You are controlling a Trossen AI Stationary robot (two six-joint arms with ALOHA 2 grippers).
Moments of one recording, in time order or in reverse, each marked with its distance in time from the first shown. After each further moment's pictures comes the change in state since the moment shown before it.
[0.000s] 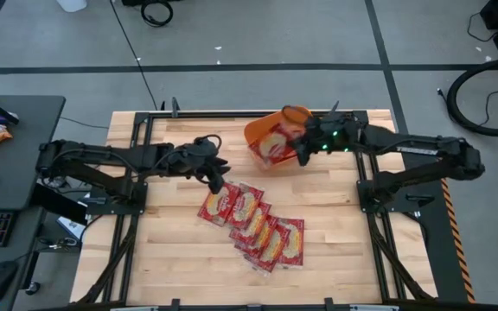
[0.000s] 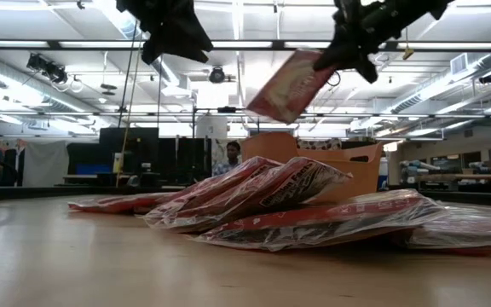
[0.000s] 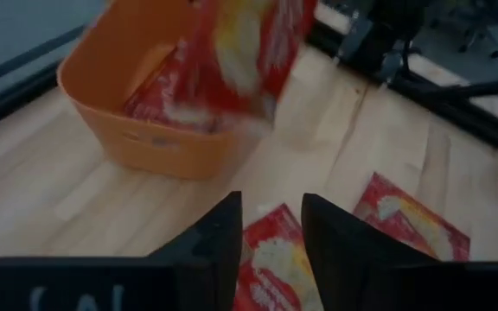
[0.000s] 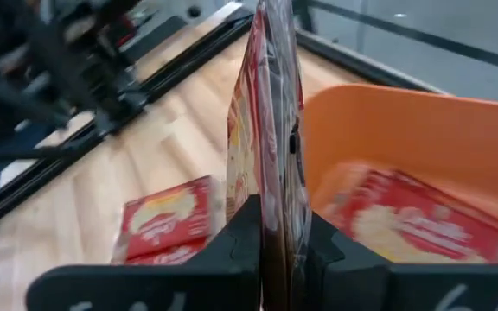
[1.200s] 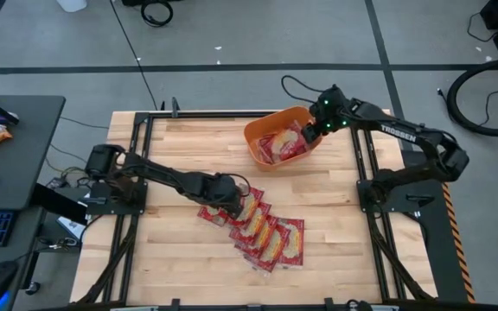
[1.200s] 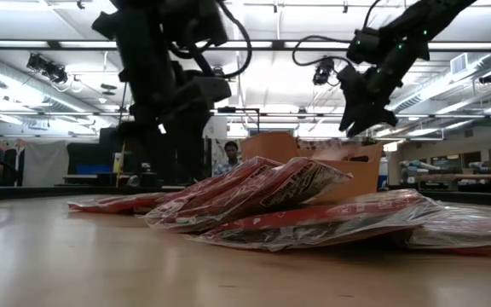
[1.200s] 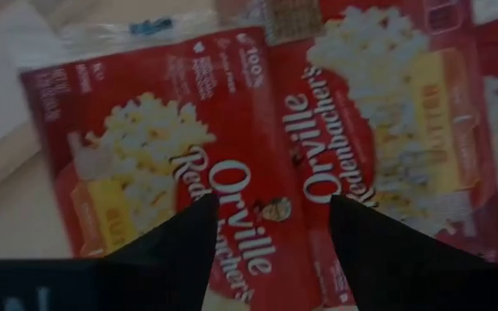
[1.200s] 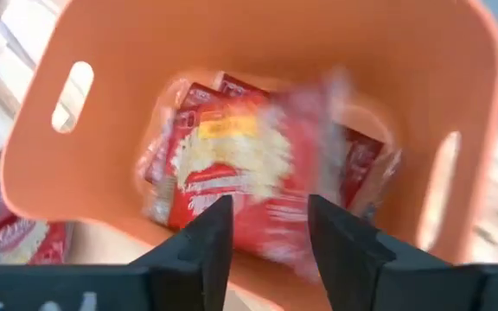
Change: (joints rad) left arm -0.125 0.513 0.075 -0.185 0.116 -0.538; right arm -0.484 0.191 0.036 -0.262 -0.281 -0.222
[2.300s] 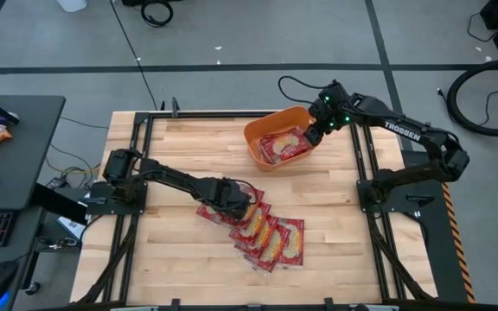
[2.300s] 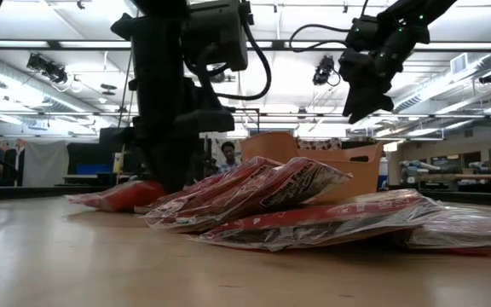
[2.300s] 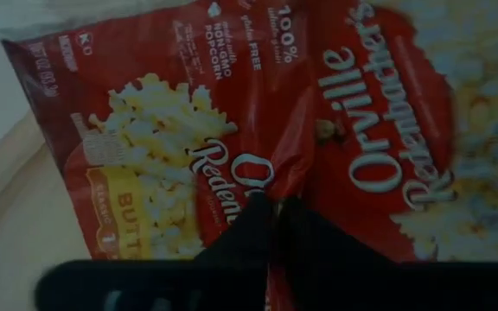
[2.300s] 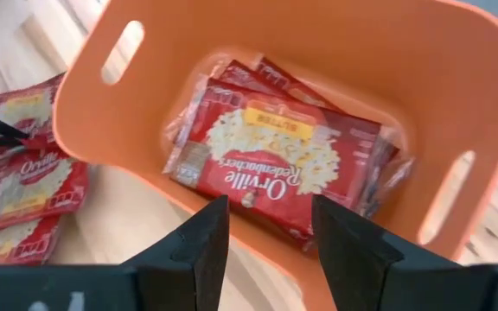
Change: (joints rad) left arm -0.019 0.165 0.146 -0.188 0.006 0.055; right arm 0.028 -0.003 0.112 -0.167 -0.047 -0.168
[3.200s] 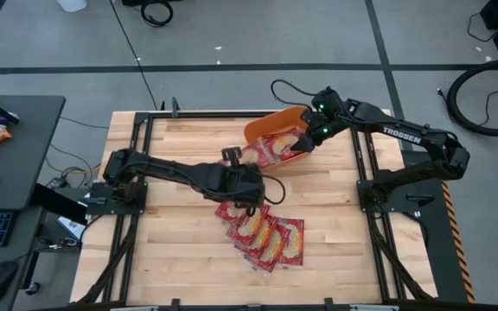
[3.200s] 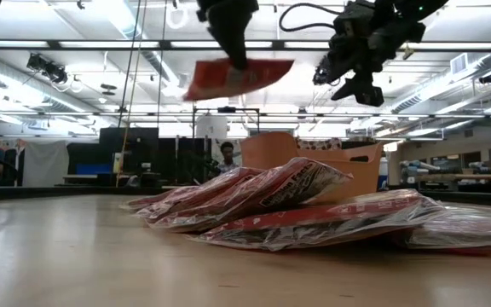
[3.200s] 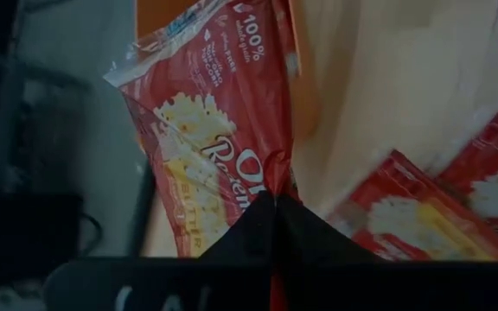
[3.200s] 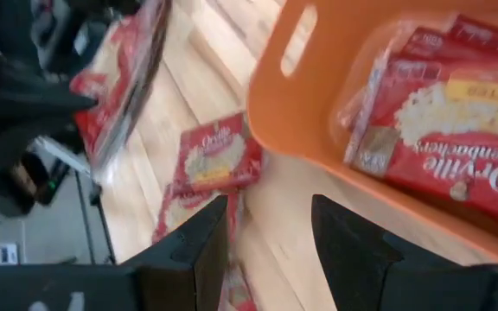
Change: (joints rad) left arm -0.020 0.000 0.599 -0.386 -0.573 0.810; right arm 0.142 -0.006 -0.001 0.110 -0.291 0.347
